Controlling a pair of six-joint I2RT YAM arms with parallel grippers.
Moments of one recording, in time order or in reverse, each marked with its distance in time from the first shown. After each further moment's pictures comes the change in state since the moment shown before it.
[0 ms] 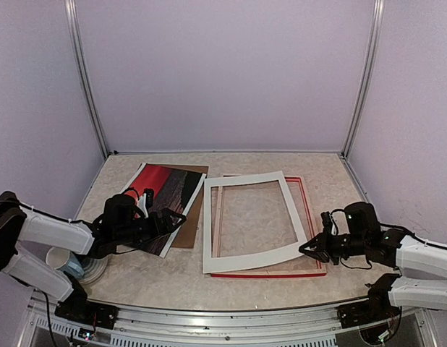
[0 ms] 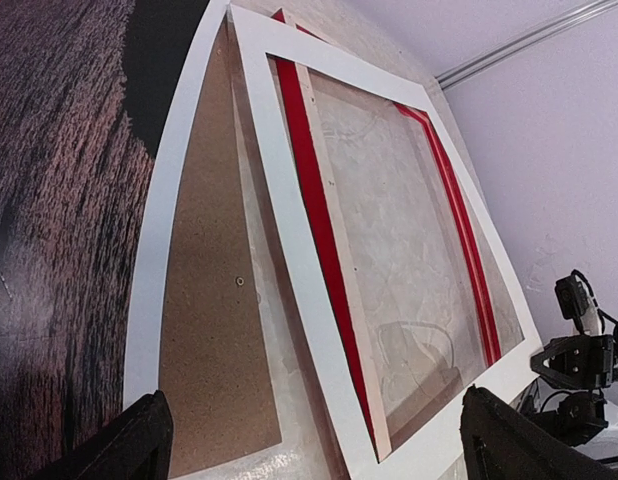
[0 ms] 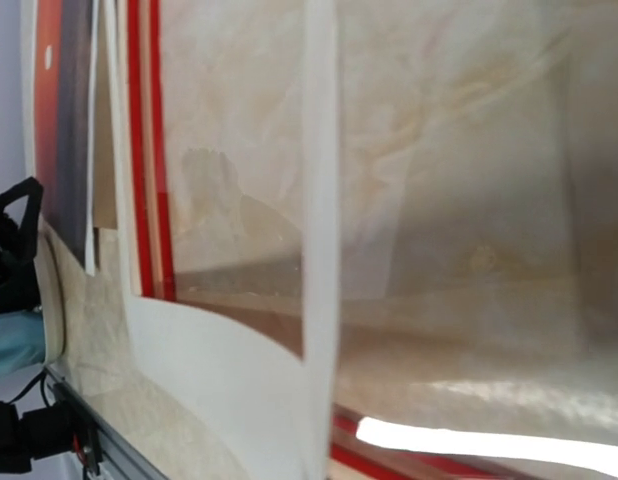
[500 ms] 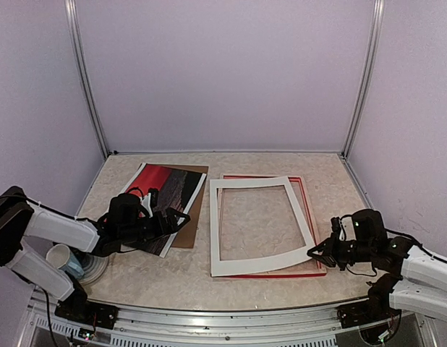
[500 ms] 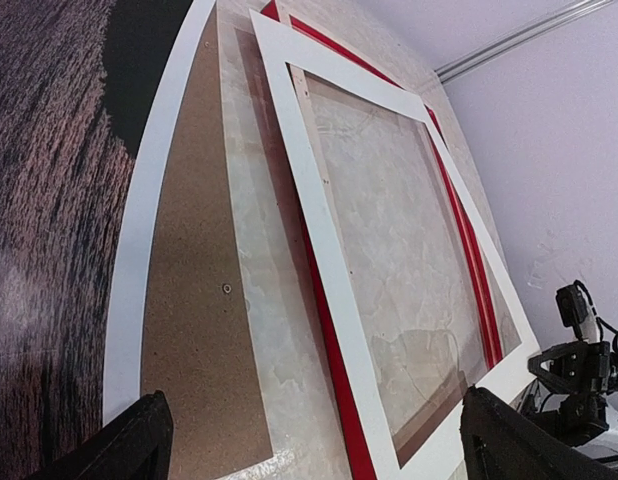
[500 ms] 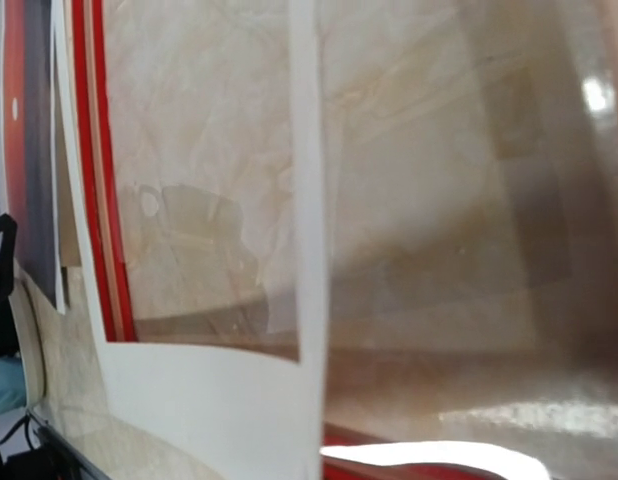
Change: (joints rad) left arm -0.018 0.066 0.037 0.023 0.000 -0.003; right arm -0.034 -0.159 -0.064 -0.111 0.069 0.027
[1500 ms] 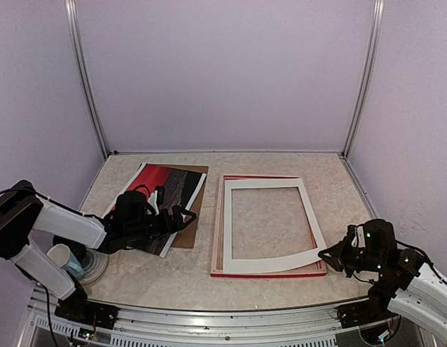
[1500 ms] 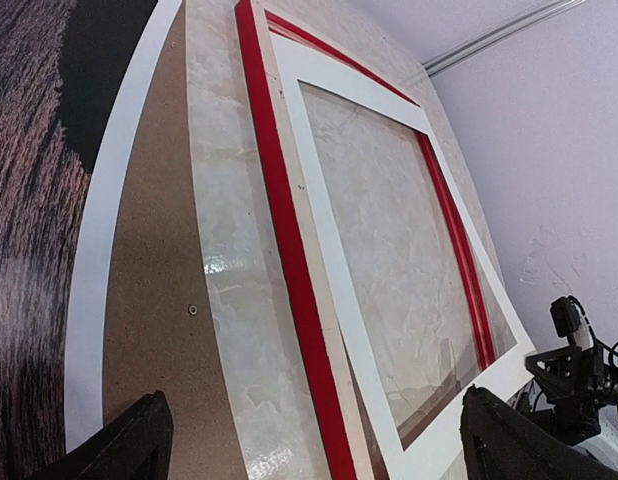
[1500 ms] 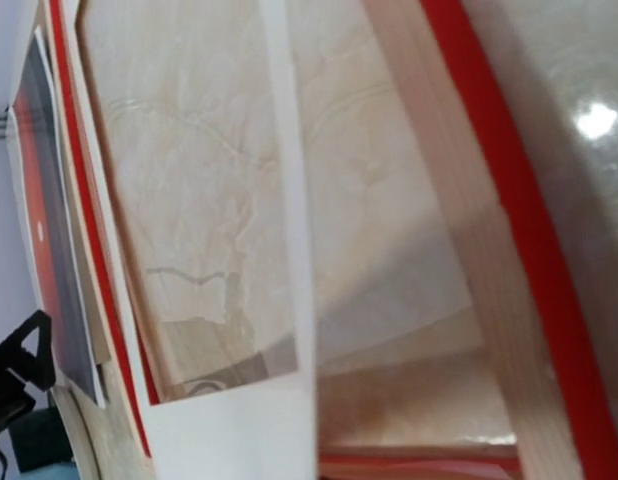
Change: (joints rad) left arm -0.017 0.082 0.057 0.037 0.017 0.000; right arm 0.000 -0.327 -0.064 -0.201 0.152 0.225
